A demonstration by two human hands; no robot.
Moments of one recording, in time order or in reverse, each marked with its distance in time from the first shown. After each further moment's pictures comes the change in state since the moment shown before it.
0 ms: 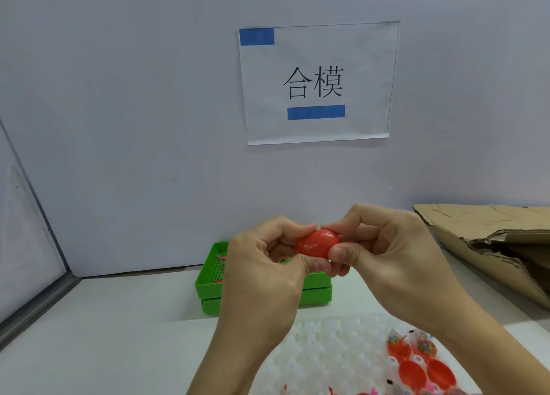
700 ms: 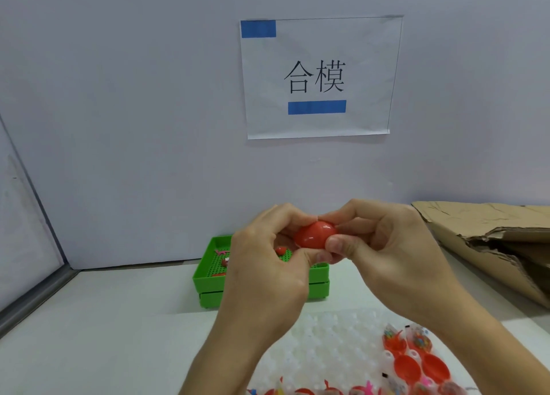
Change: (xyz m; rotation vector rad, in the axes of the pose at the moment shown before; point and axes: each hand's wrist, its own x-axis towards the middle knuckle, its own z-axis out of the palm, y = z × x) left_hand -0.001 -0.007 0.000 0.218 -0.037 0.102; right_hand 0.000 0.001 0.000 -0.117 -0.006 -0.008
